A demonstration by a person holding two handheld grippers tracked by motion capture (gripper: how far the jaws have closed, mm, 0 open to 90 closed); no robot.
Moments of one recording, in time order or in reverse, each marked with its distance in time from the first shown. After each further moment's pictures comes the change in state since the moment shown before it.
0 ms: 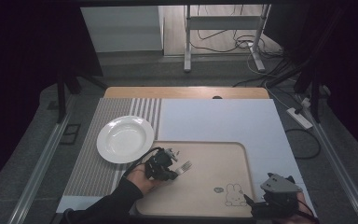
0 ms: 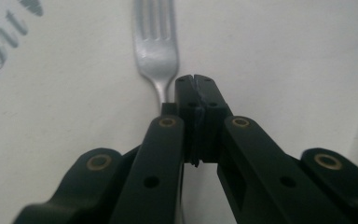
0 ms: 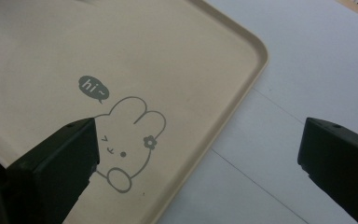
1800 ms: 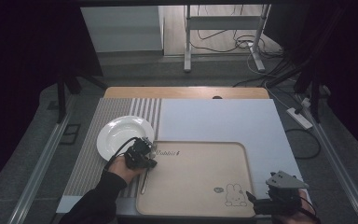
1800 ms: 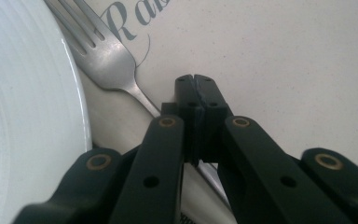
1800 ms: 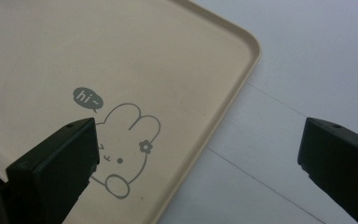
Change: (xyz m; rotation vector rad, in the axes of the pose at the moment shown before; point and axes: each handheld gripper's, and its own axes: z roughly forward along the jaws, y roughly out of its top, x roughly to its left) left arm 0.058 -0.038 -0.027 -0.008 0.079 -0.182; right arm -0.009 -0.001 -0.001 -0.006 0.009 0.103
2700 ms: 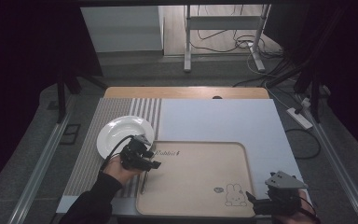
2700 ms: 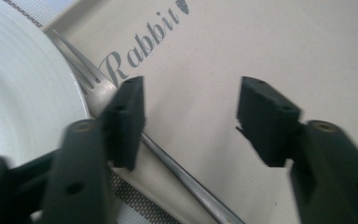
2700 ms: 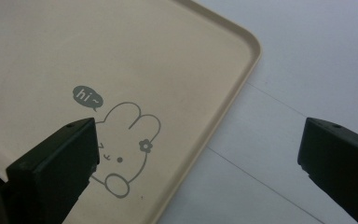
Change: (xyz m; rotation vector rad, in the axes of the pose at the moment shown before) left arm -0.007 -0.007 -0.024 -0.176 -0.021 0.048; right arm 0.001 0.000 0.000 0.004 -0.001 -0.008
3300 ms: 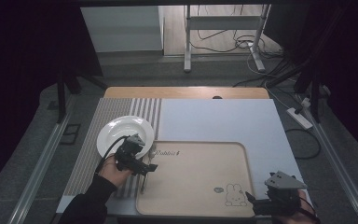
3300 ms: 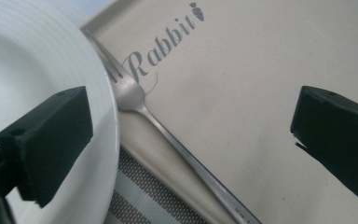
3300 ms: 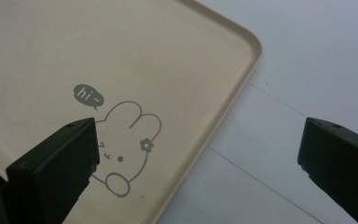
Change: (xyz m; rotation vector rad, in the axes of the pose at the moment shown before) left arm 0.002 -0.014 -0.013 -0.064 0.060 -0.027; right arm 0.001 0.000 0.000 0.002 0.001 -0.008
